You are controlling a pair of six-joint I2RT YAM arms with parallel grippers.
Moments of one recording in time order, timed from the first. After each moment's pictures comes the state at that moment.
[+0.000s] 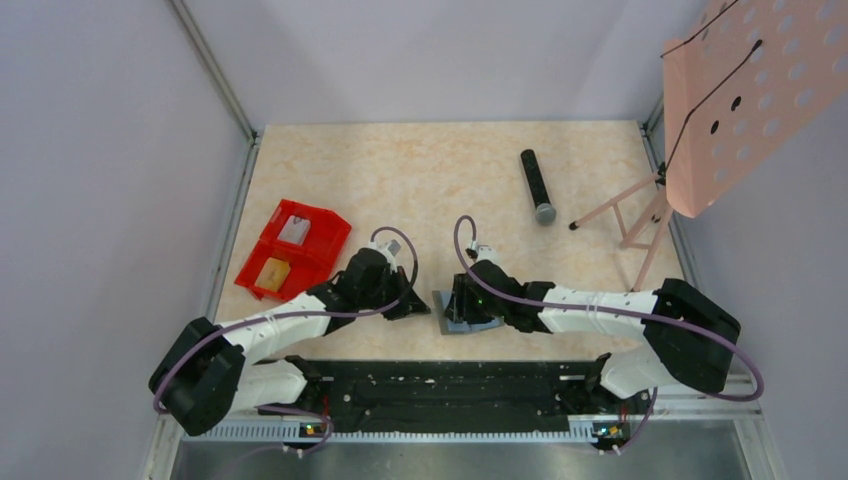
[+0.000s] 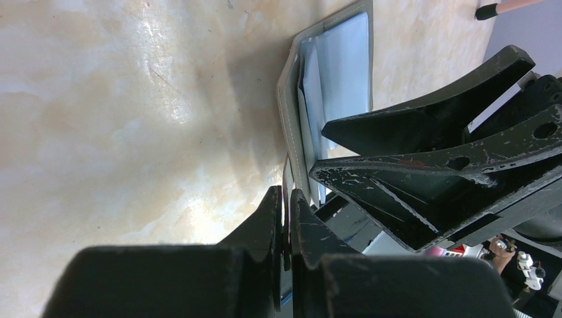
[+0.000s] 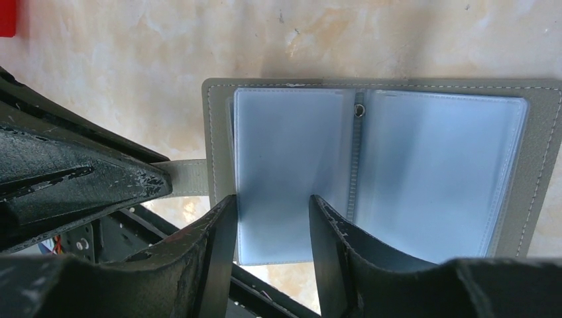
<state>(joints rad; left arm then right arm) -0.68 1.18 0.47 -0.01 0.33 -0.94 1.01 1.39 0.64 -0.06 0.11 0.87</state>
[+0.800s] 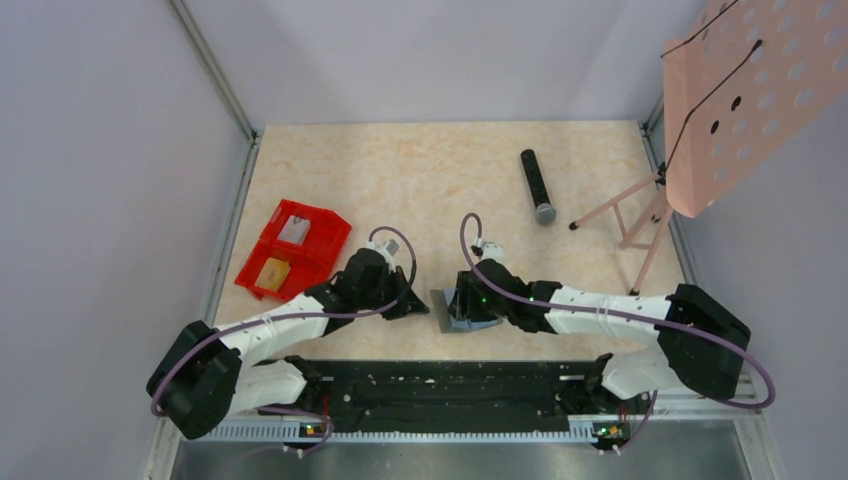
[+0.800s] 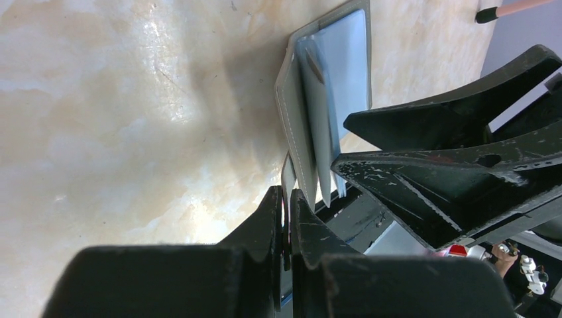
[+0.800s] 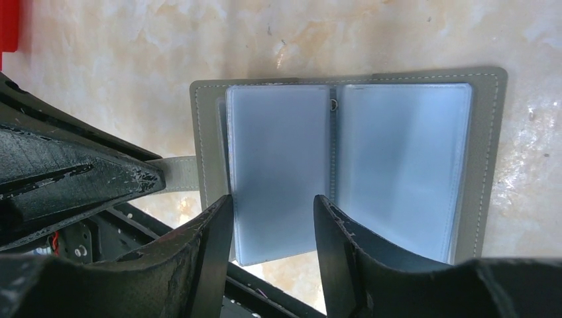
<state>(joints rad) -0.68 1.16 0.47 -0.02 0.32 -0.94 1.01 1.34 0.64 -0.11 0.15 0.86</state>
